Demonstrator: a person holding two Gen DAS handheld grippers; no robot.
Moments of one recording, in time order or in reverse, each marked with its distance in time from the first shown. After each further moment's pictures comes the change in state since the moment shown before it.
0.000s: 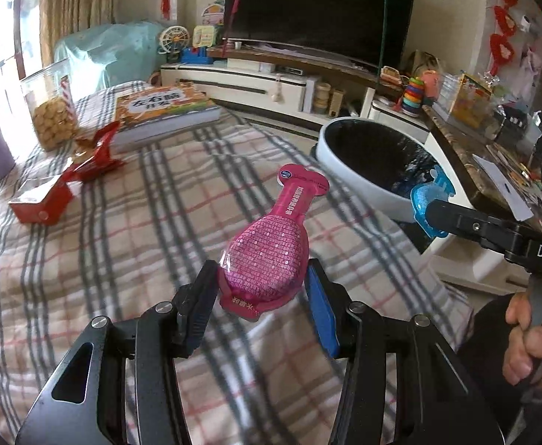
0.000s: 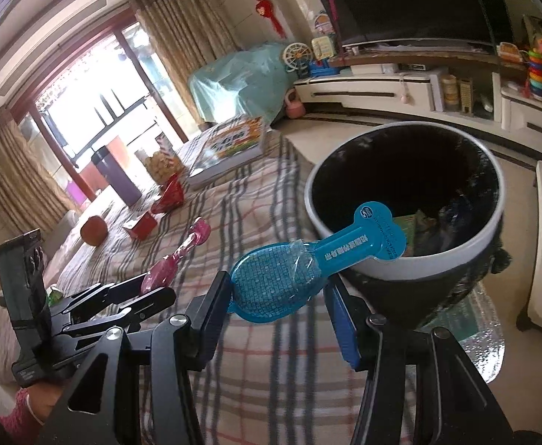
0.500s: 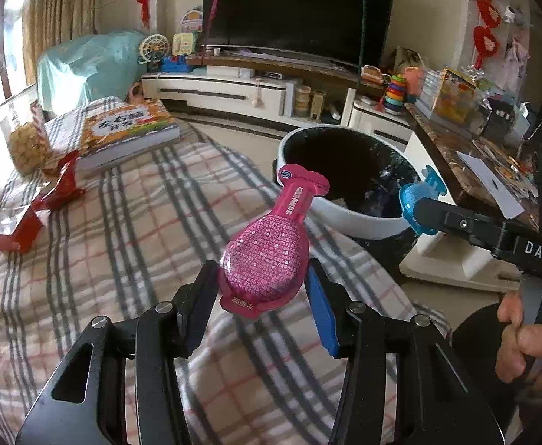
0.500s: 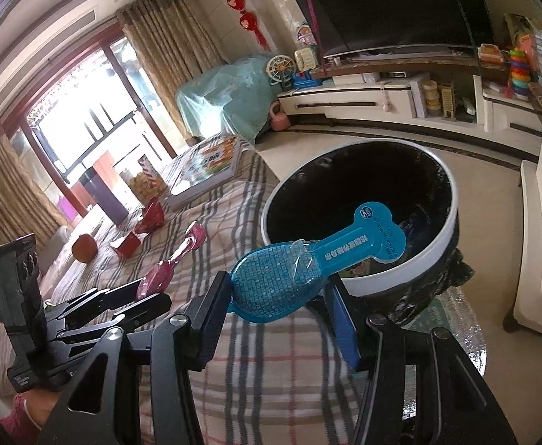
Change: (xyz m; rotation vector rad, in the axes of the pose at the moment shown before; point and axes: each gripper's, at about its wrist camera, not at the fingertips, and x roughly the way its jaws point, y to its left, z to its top) left arm 0.007 -0.043 0.019 0.051 -0.015 -0.038; right arm -0.020 -0.034 0.009 0.033 -0.044 -0.032
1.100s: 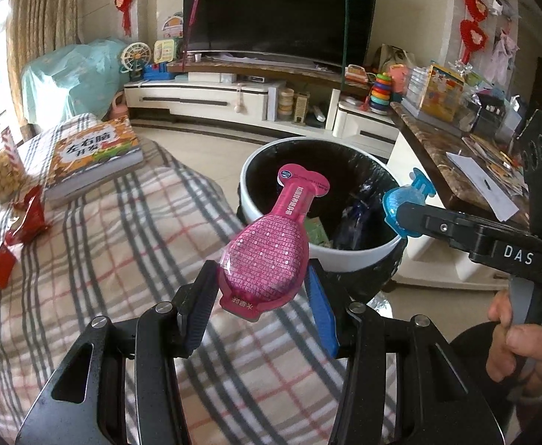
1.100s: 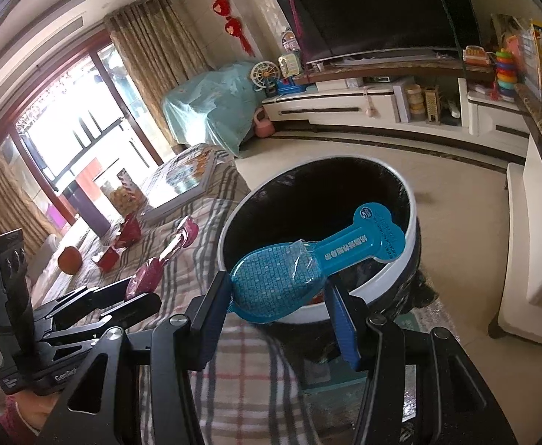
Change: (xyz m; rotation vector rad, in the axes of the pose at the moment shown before) left arm 0.022 -0.031 0.030 0.044 -0.009 -0.035; right arm -0.002 -0.032 0.018 0.012 -0.017 -0.047
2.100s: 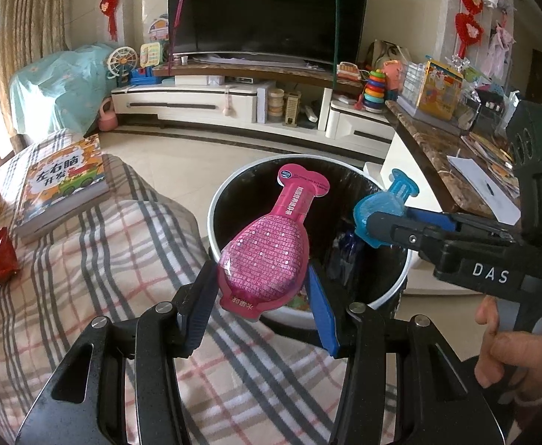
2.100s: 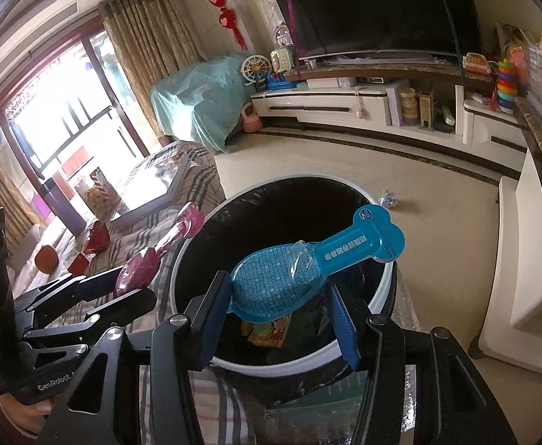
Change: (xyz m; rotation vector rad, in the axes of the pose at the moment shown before) left arm 0.038 -0.024 0.036 0.032 0.005 -0.015; right arm 0.027 -0.022 0.030 -0.043 0.029 -0.057
